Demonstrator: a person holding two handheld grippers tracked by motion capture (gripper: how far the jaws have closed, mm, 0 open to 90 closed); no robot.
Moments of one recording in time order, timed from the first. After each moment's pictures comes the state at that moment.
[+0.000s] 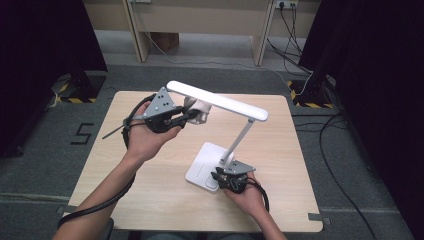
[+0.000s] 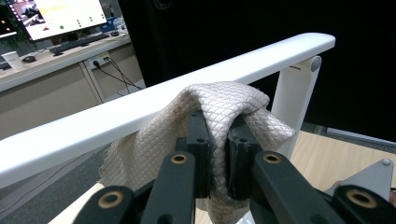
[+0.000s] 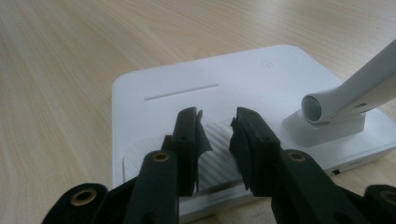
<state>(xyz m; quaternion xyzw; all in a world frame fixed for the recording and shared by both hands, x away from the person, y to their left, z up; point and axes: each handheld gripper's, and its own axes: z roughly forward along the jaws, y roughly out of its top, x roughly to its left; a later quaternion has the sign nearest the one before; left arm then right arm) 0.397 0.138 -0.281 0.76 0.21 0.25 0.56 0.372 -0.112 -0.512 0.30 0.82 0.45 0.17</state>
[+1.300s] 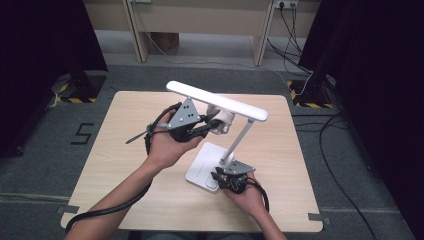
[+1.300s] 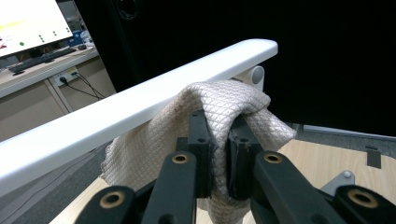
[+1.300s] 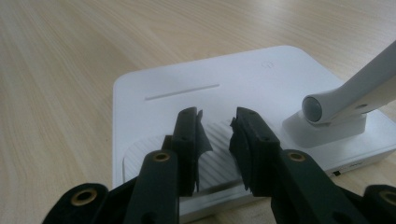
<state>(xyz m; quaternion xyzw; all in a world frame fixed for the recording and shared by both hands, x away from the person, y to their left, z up) 0.388 0.090 -0.291 0.77 0.15 0.23 0.57 0.372 -0.112 -0.512 0.30 0.82 0.45 0.16</state>
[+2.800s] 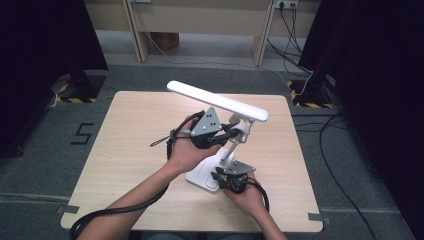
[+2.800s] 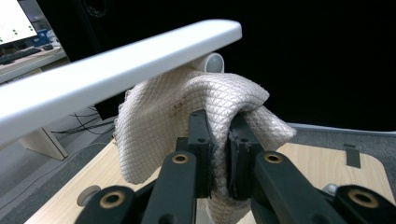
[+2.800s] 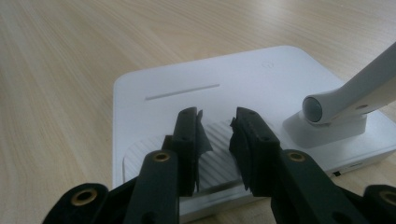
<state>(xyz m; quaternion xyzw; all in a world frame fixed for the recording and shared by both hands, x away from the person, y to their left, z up) 0.394 0.046 -0.317 0.78 0.12 0.20 0.58 0.372 -0.112 -0.512 0.30 0.82 0.46 0.16</state>
